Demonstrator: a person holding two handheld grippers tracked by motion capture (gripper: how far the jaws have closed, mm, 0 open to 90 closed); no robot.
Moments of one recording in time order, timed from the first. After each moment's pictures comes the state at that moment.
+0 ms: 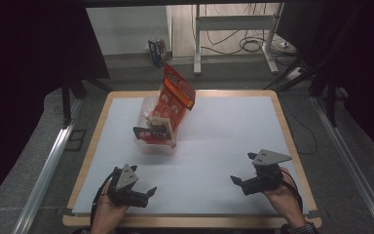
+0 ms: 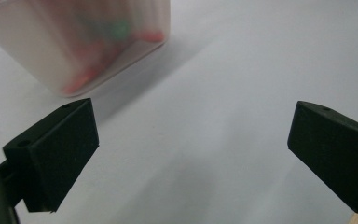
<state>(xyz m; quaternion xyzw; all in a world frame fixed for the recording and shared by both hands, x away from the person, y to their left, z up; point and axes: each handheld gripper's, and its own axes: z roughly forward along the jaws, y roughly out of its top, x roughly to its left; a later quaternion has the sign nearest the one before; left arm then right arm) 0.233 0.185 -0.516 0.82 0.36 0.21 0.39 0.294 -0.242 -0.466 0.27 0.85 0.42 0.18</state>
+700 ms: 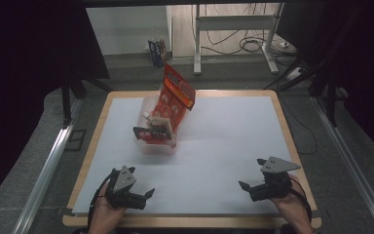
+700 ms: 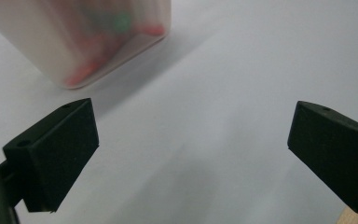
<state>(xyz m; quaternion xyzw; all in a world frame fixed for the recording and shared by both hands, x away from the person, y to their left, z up) 0.228 0.190 -0.518 0.82 0.36 0.21 0.39 0.280 -0.265 -0.477 0.29 0.84 0.41 0.19</state>
